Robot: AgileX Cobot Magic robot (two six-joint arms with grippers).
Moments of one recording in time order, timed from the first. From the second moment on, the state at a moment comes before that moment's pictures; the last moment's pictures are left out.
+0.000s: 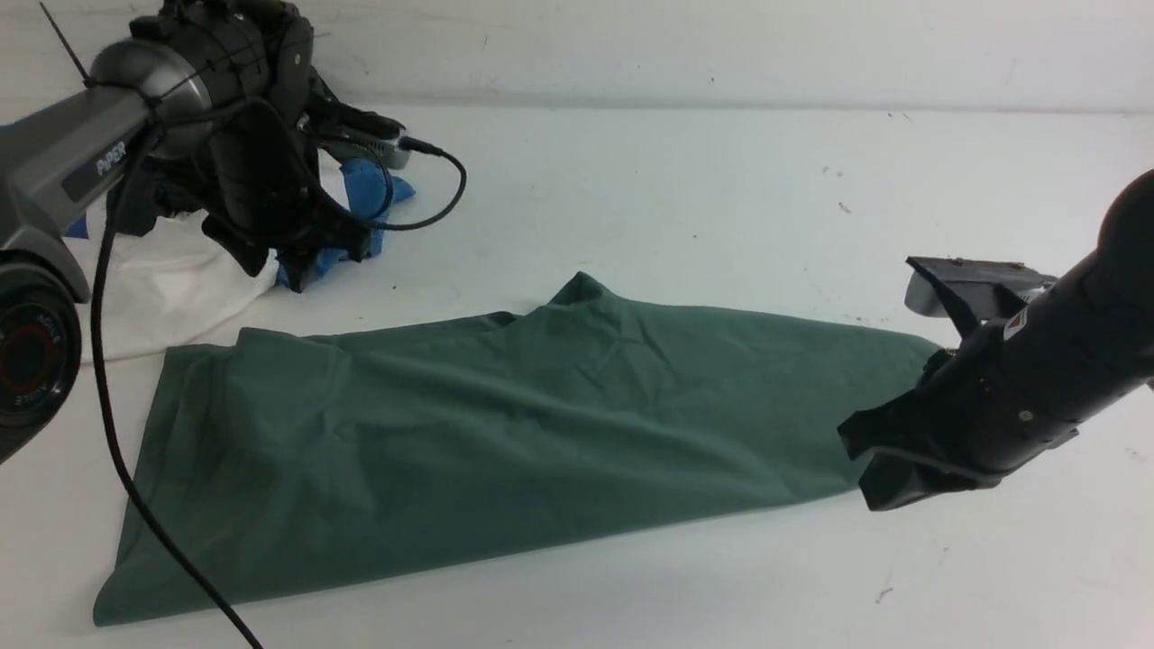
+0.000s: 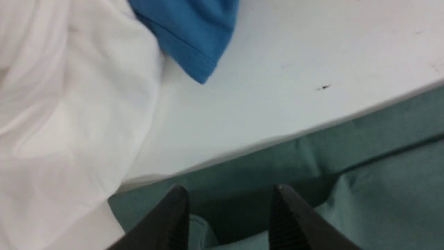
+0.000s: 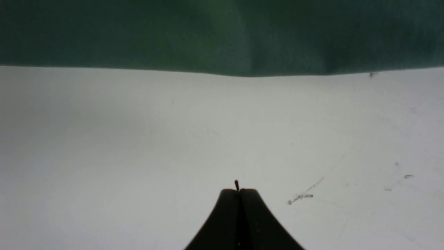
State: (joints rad) right arm 0.26 1.56 -1.03 0.38 0.98 -0.18; left arm -0.13 2.21 -2.02 0.19 1.22 0.03
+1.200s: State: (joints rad) right arm 0.26 1.56 -1.03 0.40 0.98 -0.23; left arm 0.07 2.26 -1.82 0.02 1.11 0.02
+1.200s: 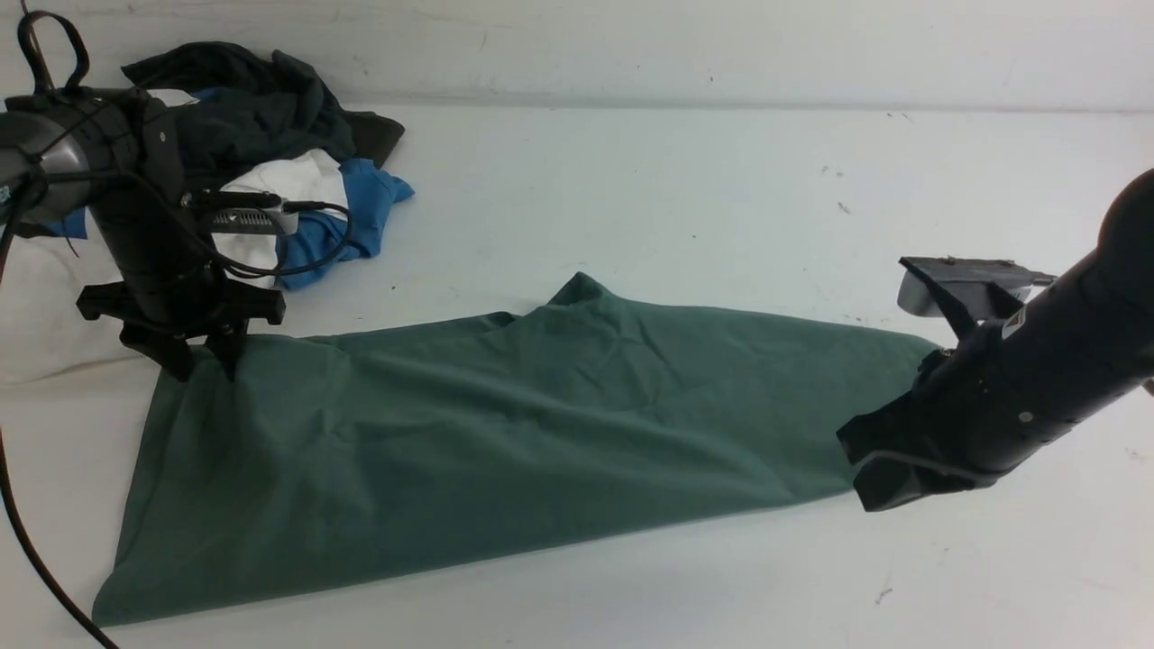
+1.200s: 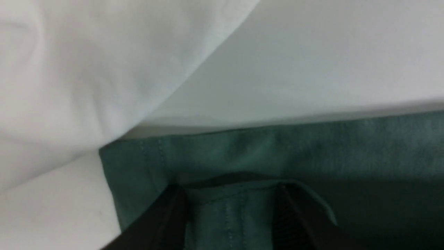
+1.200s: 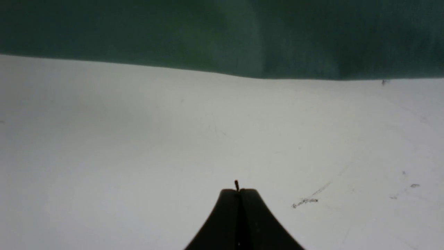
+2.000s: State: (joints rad) right arm 0.26 1.60 -1.17 0.44 0.95 -0.24; left arm 0.10 2.19 -1.92 0.14 1.15 -0.01
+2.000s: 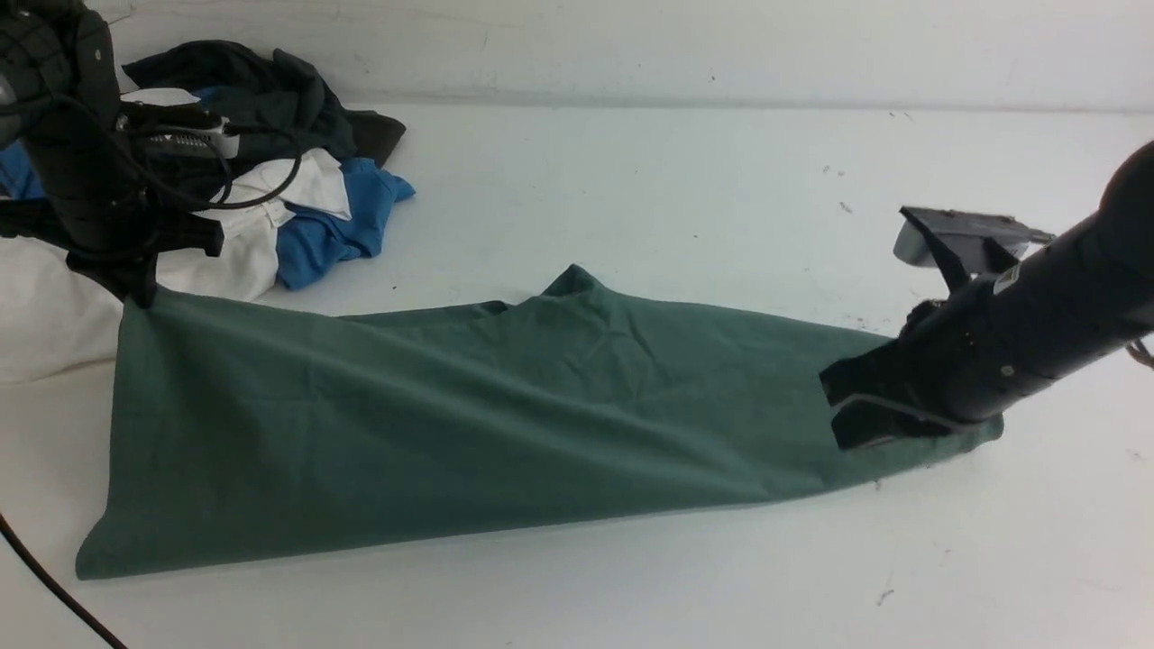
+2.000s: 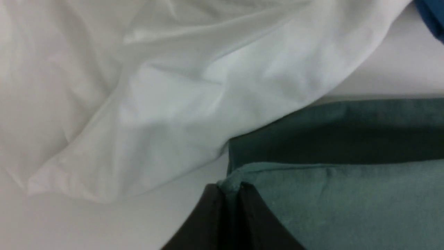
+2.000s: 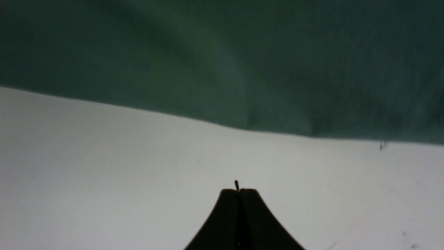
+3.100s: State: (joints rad) right arm 0.46 2.56 -2.44 0.24 1.12 -0.62; left arm 0.11 2.19 -1.92 0.09 1.21 0.06
